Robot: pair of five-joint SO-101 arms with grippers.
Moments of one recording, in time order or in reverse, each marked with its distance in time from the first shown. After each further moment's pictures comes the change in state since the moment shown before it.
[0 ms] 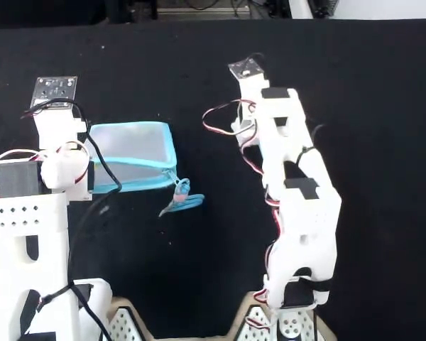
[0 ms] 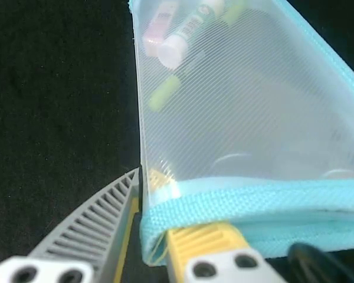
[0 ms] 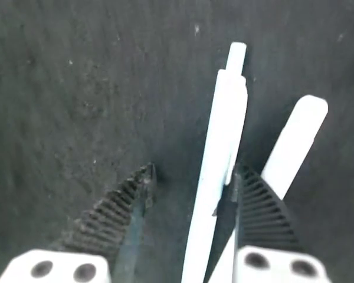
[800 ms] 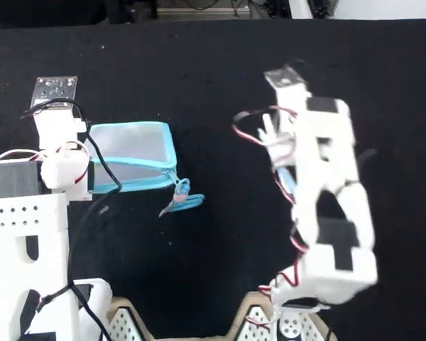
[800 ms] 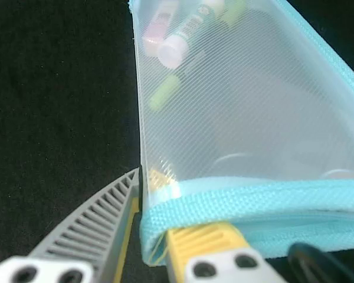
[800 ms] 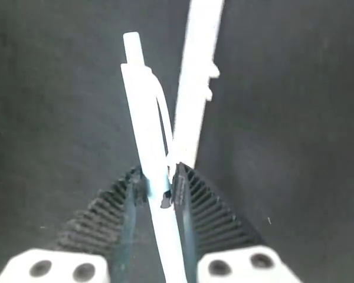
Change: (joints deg) left arm 0.0 0.0 0.0 0.0 0.0; right arm 11.6 -32.5 28.0 7.6 4.1
